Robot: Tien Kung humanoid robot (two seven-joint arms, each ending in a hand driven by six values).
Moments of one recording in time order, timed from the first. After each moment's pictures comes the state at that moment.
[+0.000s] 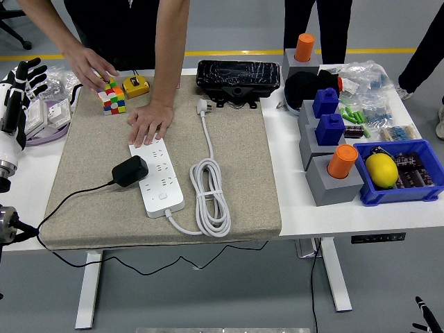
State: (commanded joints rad) left arm -0.17 0.19 -1.61 -1.38 1.32 0.08 -0.14; right arm 0.18 -0.12 1.42 0.18 -1.12 -0.08 -0.11
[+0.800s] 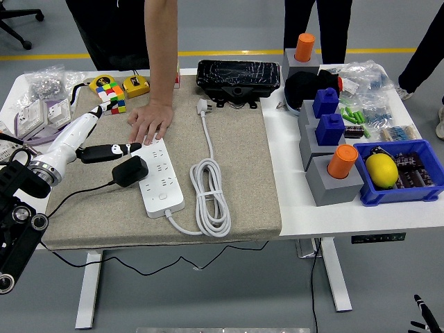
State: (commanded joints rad) left arm -0.23 0.24 -1.35 -1.32 1.97 -0.01 0.04; right arm 0.18 -0.11 1.42 0.18 -1.11 -0.09 -0.11
